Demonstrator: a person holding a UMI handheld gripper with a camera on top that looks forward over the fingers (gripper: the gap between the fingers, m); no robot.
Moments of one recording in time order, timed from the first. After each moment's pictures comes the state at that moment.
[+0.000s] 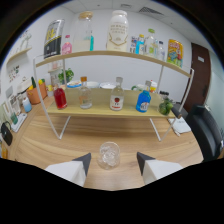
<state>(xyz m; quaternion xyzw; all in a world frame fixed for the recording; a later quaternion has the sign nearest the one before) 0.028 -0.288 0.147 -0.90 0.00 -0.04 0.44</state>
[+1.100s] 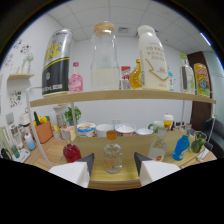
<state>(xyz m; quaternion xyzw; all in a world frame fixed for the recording) -0.054 -0.126 0.210 -0.79 0.01 0.01 0.62</state>
